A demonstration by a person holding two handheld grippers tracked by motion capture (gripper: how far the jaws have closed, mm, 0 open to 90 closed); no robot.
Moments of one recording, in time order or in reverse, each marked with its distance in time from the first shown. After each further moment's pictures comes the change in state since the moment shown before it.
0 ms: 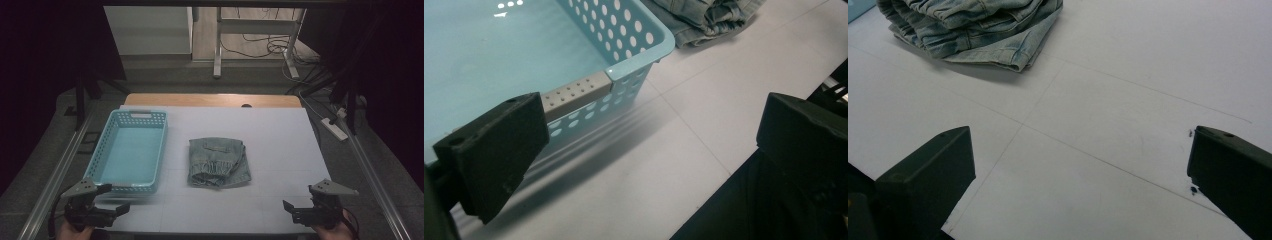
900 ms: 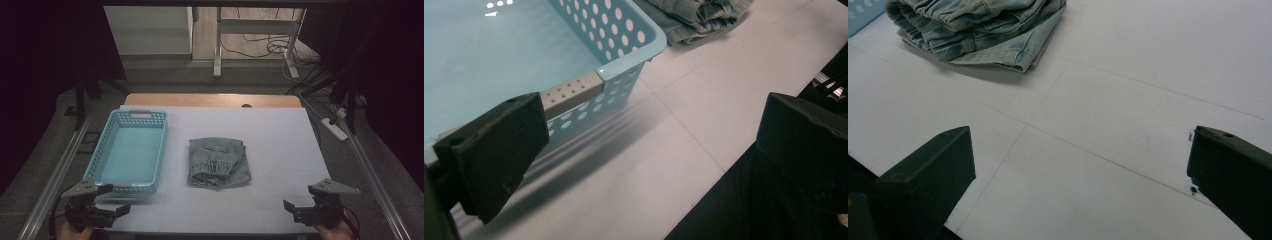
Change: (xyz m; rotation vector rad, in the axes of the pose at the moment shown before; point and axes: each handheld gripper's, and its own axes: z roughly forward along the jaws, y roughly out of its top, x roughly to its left) left arm -0.001 0.001 0.001 0.006 -0.025 0.016; right arm -0.004 0.000 0.000 0.004 0.029 0.023
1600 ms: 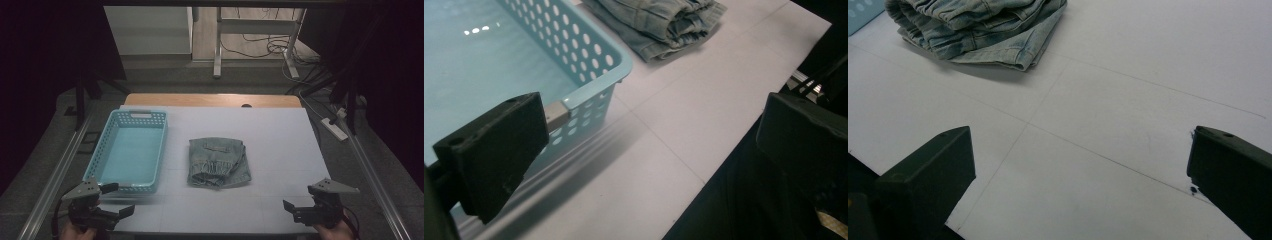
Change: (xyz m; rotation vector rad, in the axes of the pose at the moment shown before) left arm -0.011 0.007 0.001 -0.043 -0.057 0.066; right arm 0.000 0.000 0.001 0.005 0.007 0.004
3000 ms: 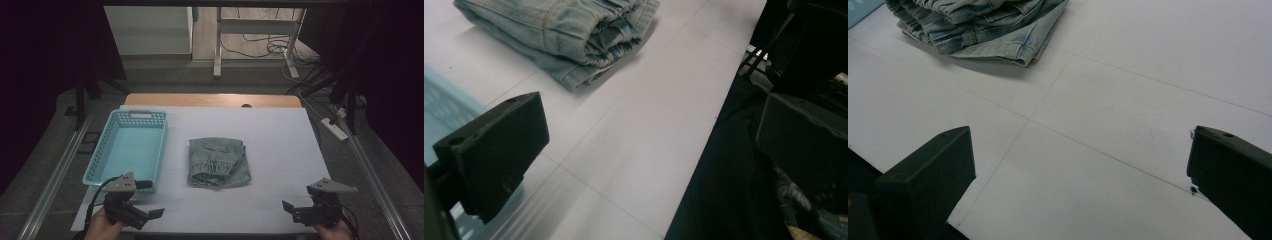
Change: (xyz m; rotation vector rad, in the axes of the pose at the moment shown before) left arm -0.028 0.036 0.059 0.051 -0.189 0.153; right arm 0.001 0.001 0.002 0.023 0.003 -0.011
